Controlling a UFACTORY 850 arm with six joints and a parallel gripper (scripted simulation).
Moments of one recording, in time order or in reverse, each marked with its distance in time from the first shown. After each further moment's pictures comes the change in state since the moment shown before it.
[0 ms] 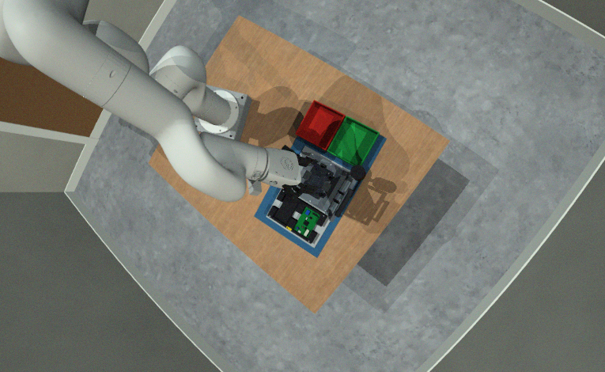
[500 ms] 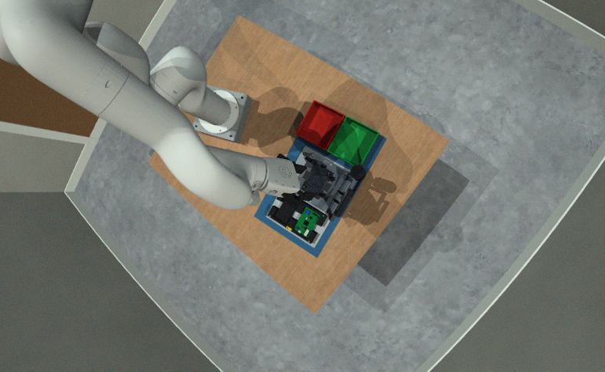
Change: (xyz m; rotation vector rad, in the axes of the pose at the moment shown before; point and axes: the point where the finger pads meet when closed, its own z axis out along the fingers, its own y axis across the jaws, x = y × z) arm 0.016 -0.014 -0.003 -0.065 0.038 -0.067
